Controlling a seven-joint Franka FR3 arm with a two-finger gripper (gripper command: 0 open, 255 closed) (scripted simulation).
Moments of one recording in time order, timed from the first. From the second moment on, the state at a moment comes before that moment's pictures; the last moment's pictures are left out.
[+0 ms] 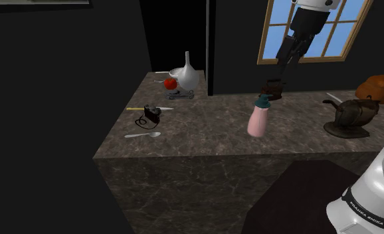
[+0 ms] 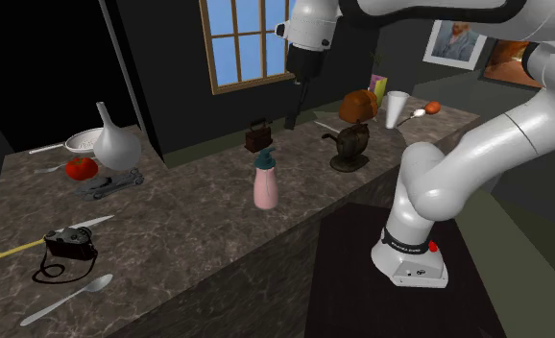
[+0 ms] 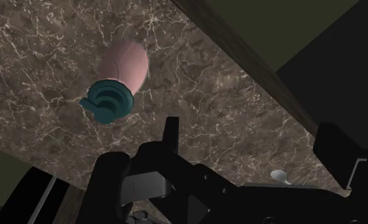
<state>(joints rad) -0.02 -0.77 0.06 -2.30 0.10 1.68 0.01</state>
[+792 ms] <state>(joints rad) -0.05 -0.80 -0.09 -2.62 0.06 2.09 -0.21</state>
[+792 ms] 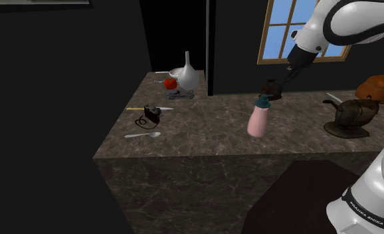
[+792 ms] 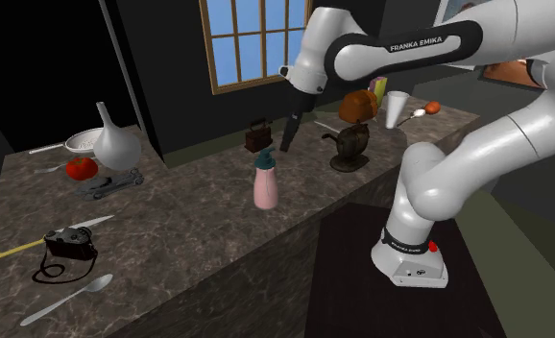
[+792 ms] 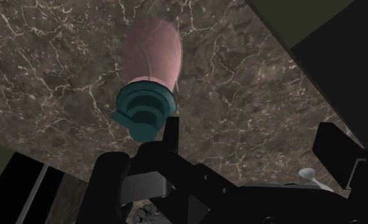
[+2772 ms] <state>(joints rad) 0.09 -0.44 -0.43 -2.80 0.17 2.75 -0.59</state>
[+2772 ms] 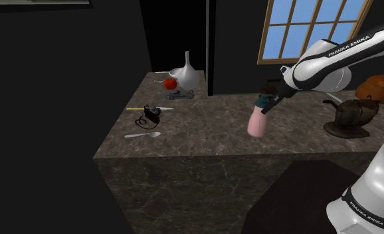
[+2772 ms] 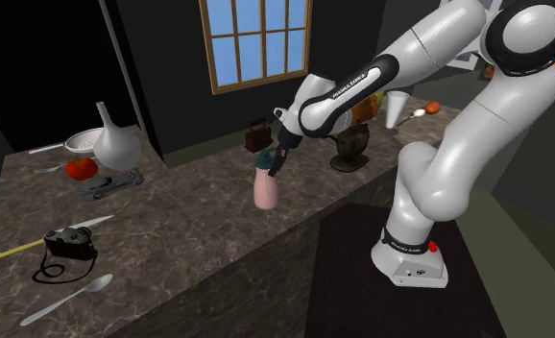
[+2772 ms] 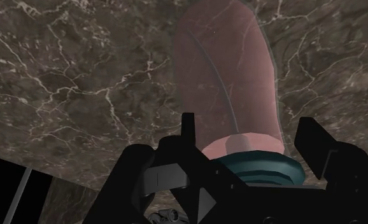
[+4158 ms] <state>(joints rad) 0.01 -0.57 -0.34 -2.70 0.09 2.52 -0.49</state>
